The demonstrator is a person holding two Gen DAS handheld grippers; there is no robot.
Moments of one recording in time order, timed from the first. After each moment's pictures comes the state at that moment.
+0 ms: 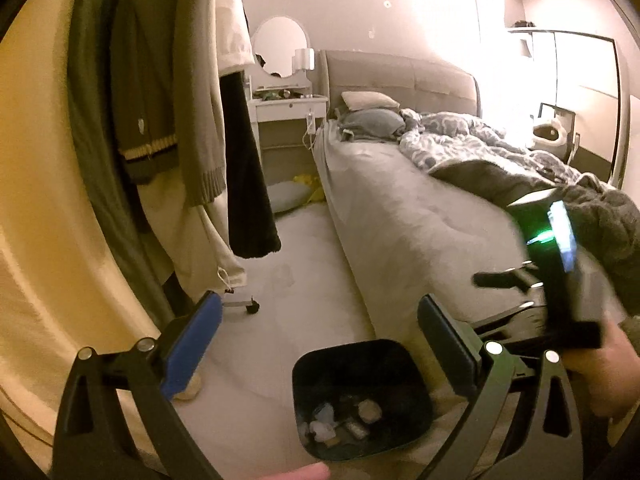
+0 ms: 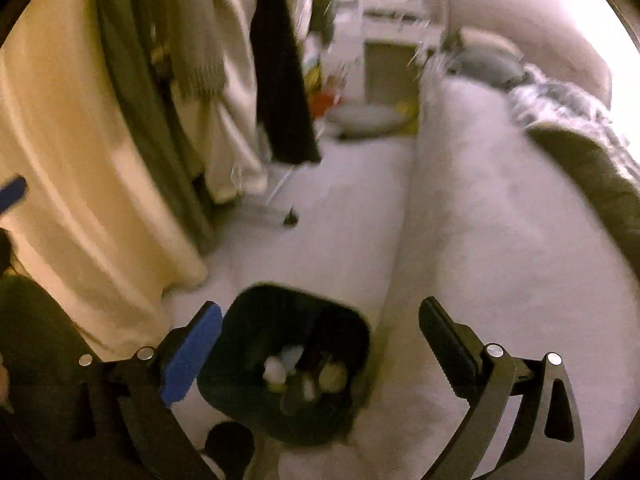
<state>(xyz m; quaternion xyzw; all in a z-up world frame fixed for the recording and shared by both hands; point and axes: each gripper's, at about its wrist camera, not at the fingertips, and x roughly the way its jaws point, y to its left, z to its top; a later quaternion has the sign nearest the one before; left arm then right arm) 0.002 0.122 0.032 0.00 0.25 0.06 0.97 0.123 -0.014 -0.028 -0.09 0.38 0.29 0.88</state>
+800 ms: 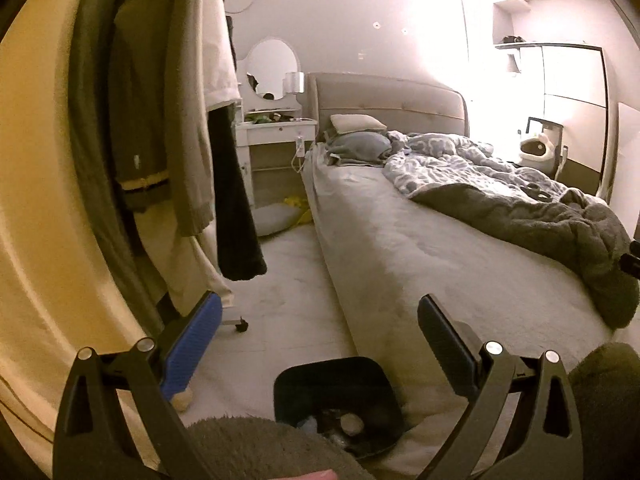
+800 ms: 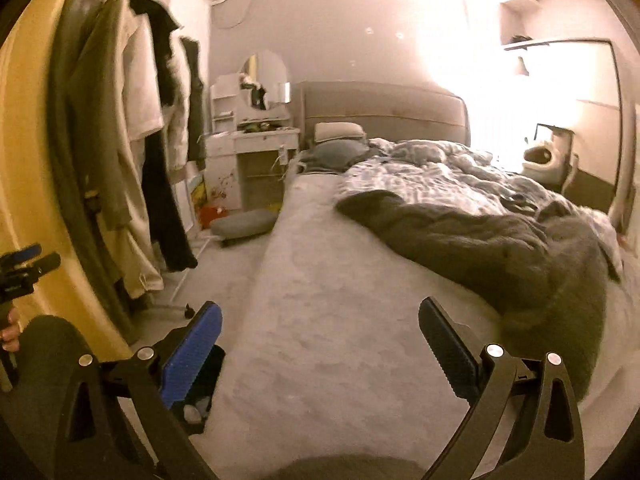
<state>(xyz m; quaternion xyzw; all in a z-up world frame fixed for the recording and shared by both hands) -0.016 0.090 0.059 0.00 0.22 0.04 0.97 -0.008 -0.267 0.072 -0.01 0.21 0.10 0.97</state>
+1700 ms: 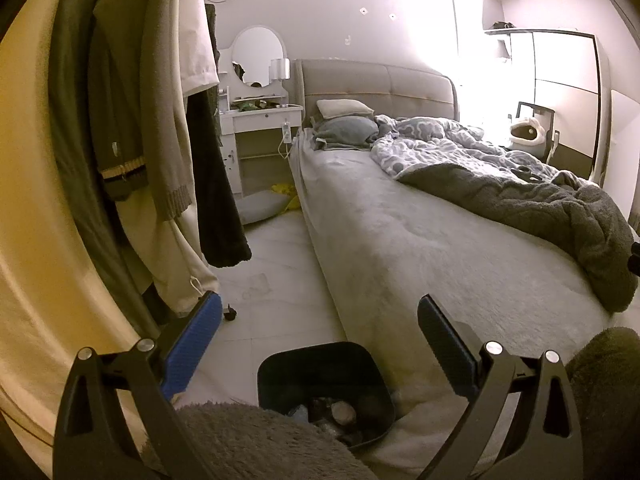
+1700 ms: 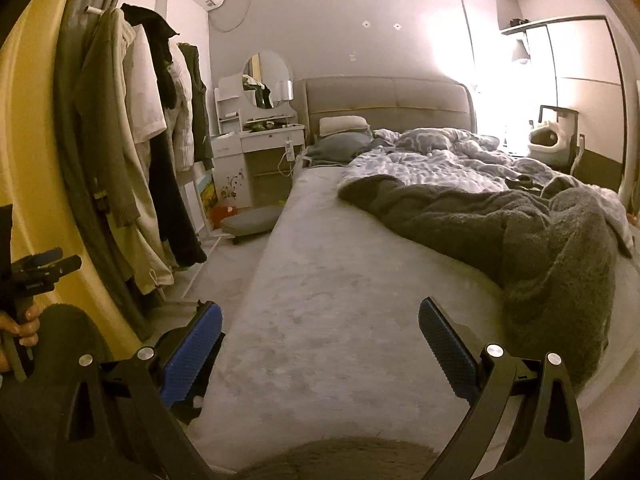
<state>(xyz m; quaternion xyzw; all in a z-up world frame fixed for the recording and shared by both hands) -0.006 0.074 0.041 0.01 0.25 0.02 0.97 -0.021 -0.296 0.047 0.02 0.22 0.13 0.97</state>
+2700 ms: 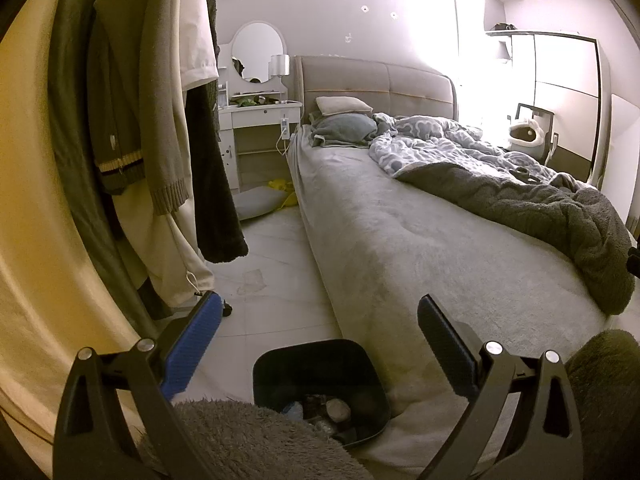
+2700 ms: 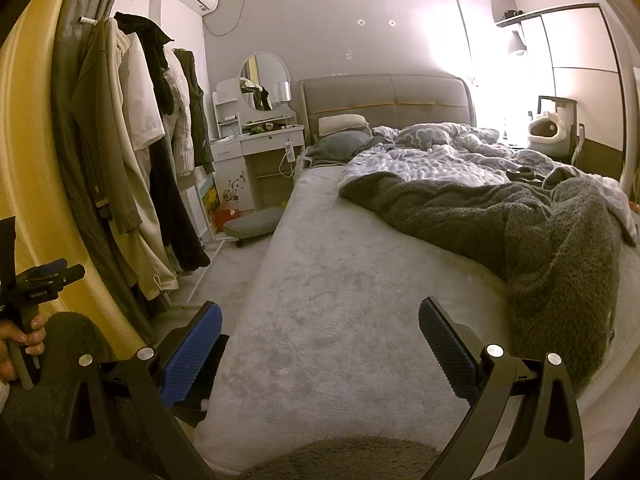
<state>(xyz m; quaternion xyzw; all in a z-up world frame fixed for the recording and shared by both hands) -0.007 0.078 0.039 0.00 0.25 0.02 0.97 -0.020 -0.301 0.046 0.03 0.22 0.13 0.97</state>
